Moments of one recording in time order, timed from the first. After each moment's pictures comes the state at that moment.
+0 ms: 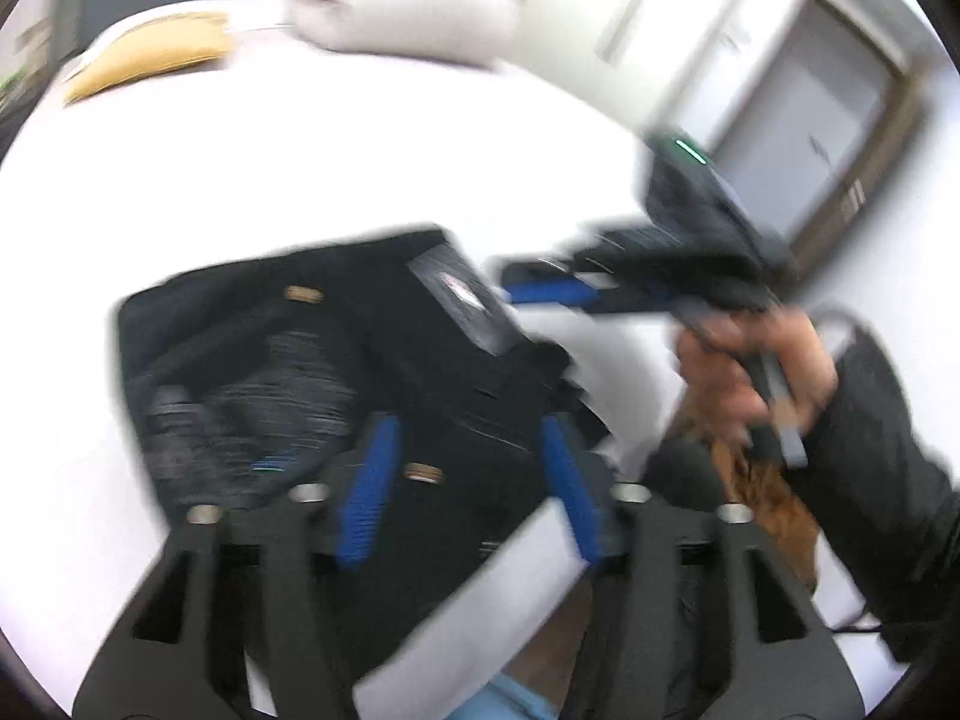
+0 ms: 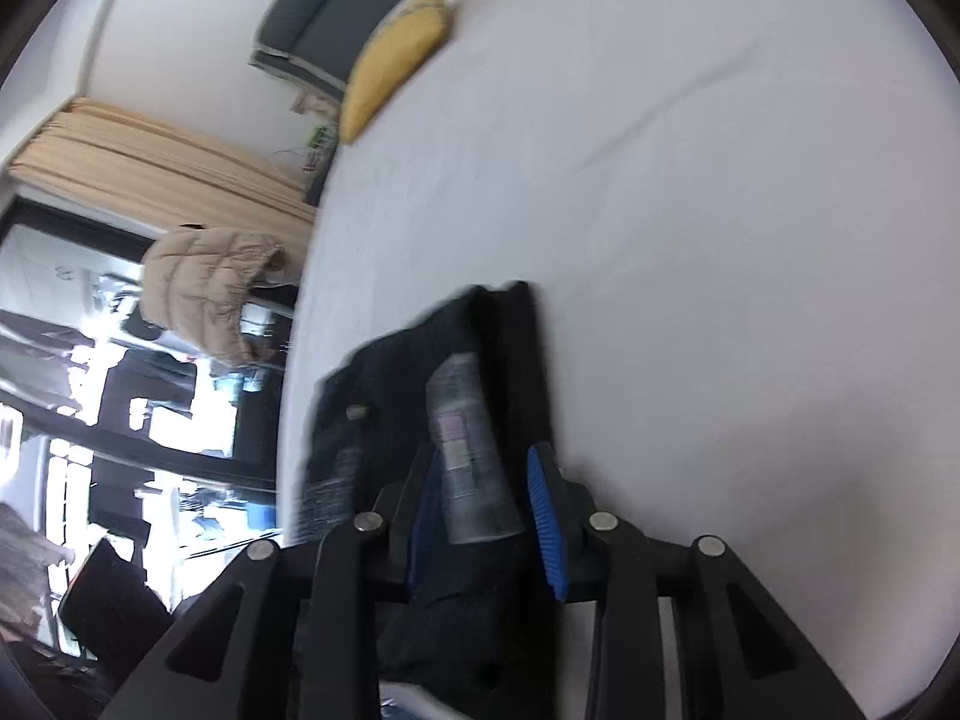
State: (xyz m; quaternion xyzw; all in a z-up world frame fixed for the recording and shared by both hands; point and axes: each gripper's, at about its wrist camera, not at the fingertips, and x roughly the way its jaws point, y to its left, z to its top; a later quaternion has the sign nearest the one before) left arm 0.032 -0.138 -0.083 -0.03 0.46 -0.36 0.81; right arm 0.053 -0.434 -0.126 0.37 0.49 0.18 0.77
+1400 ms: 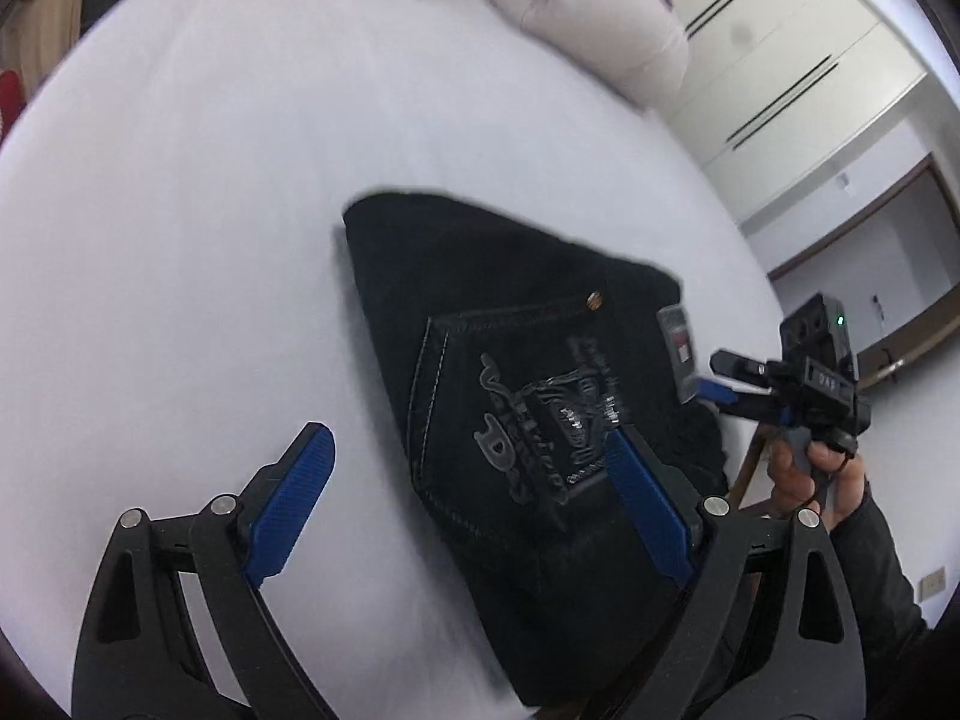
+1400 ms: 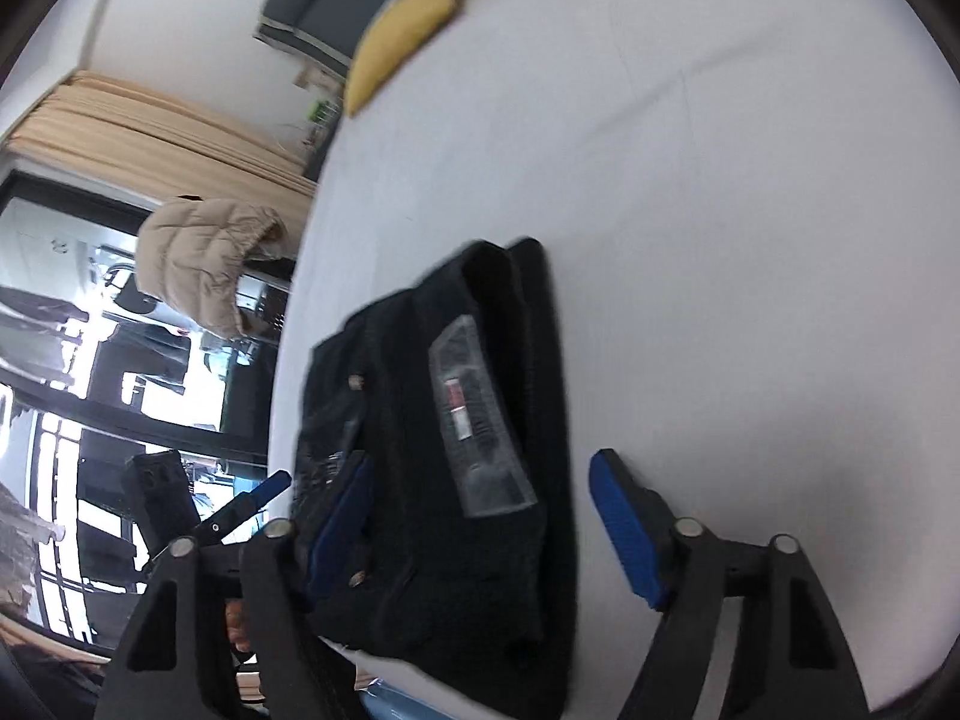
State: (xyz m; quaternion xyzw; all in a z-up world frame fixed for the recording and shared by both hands) left arm 0.105 -0.032 -0.138 -0.15 0.54 -0.27 0.78; right arm 0.061 -0.424 -0.142 0.34 0.53 0.18 0.76
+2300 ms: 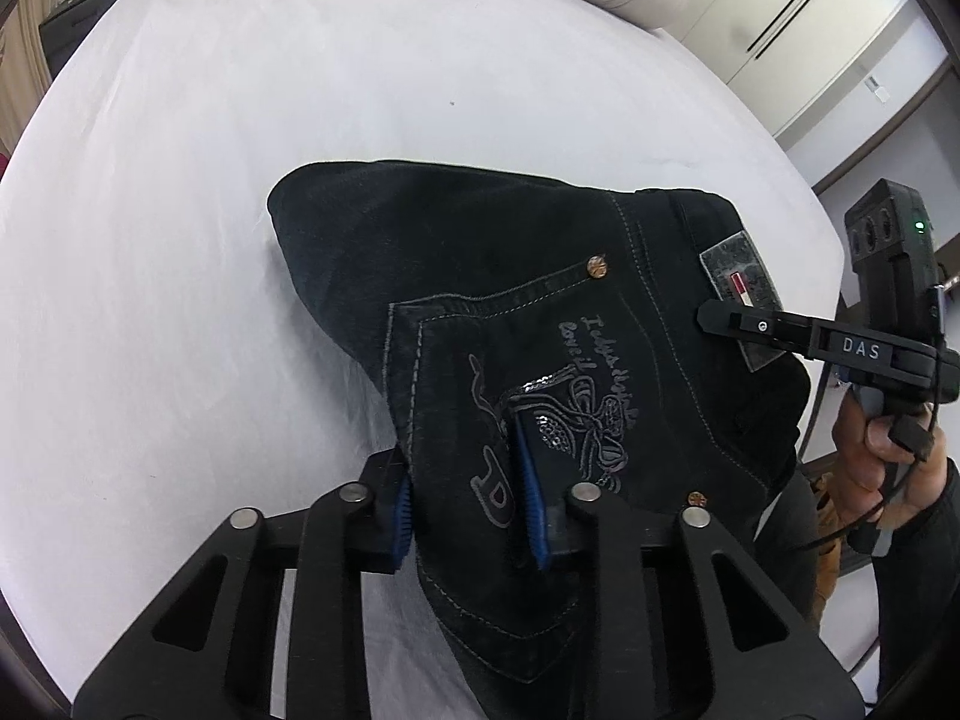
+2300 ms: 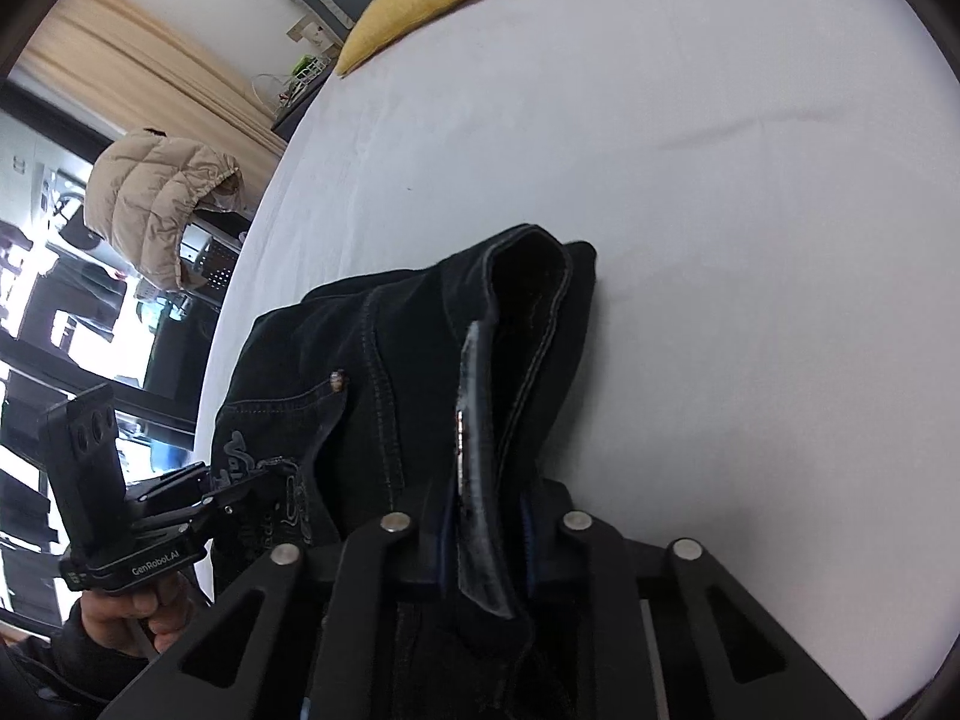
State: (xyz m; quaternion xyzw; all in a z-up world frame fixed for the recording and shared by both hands) left arm 0.111 -0.071 -0.130 -0.03 0.57 -0.25 0.78; right arm 0.082 -0.369 -0.124 0.22 0.55 0.14 0.79
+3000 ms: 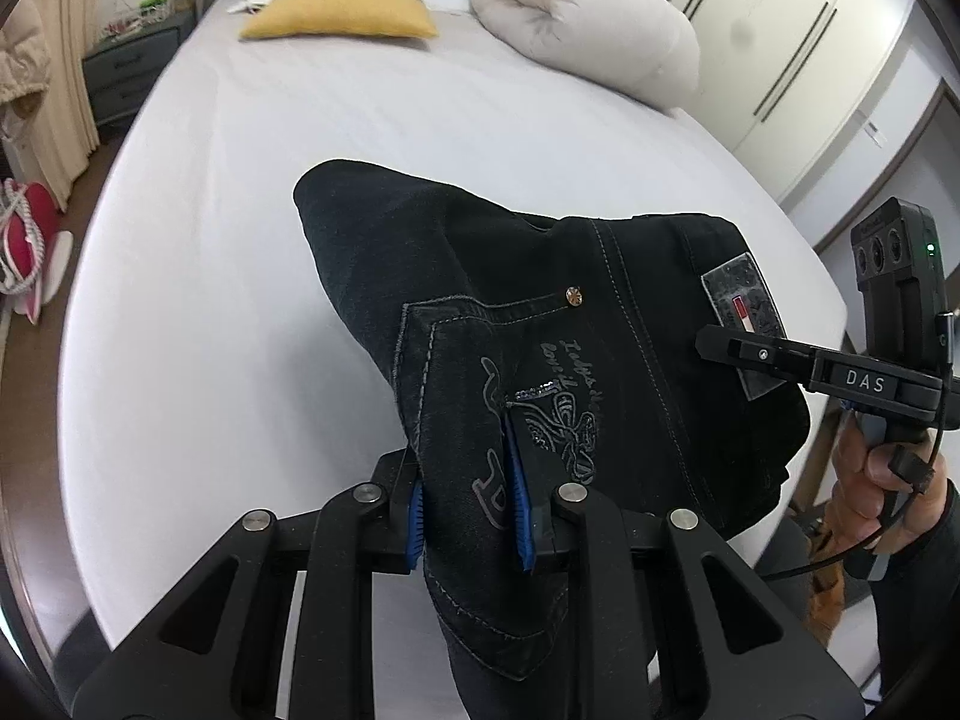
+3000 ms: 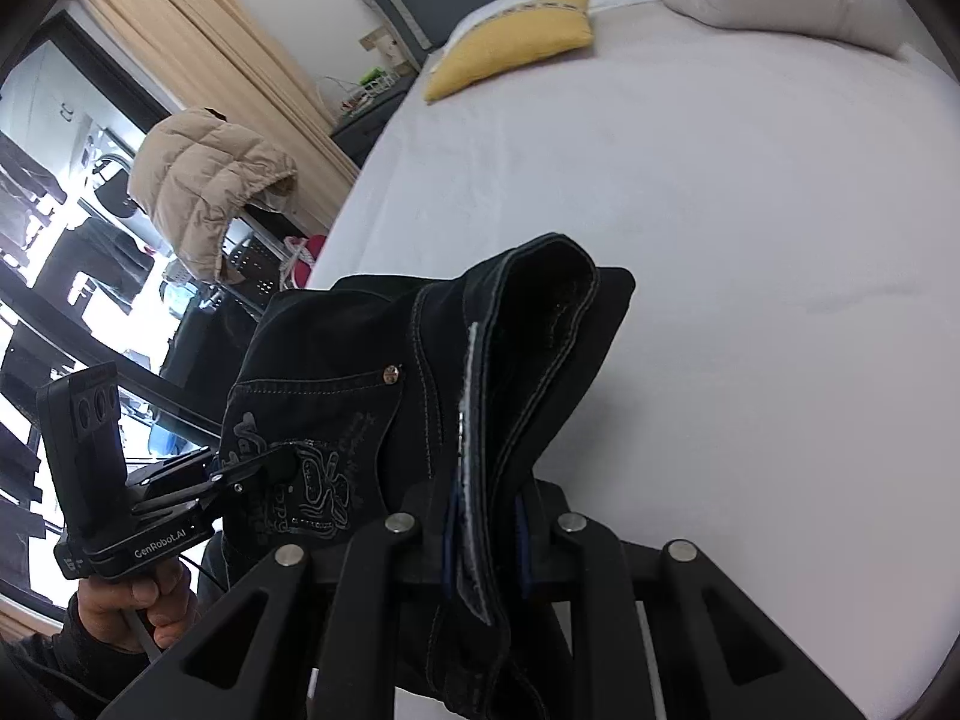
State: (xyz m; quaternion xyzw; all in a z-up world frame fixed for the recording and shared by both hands) left arm 0.123 0.026 -0.058 -0.05 0.50 -0.22 0.84; right arm 0.116 -0.288 -0.053 0.18 0.50 0.18 0.83
